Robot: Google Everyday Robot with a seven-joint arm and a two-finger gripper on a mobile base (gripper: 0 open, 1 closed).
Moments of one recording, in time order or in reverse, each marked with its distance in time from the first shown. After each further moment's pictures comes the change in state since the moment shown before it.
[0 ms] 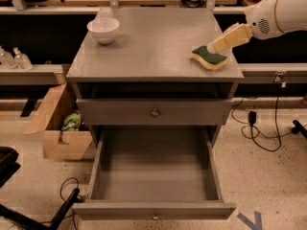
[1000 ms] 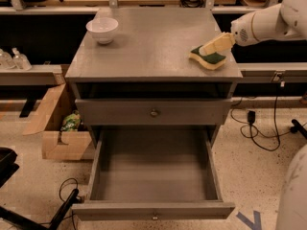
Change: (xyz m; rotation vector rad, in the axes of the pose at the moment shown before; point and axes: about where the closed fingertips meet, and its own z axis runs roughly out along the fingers) arm 0.036 -0.054 0.097 -0.024 -0.005 0.084
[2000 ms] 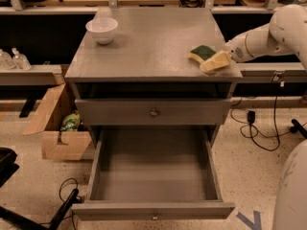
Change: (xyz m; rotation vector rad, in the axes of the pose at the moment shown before) arm 0.064 0.002 0.031 -0.011 0.121 0.015
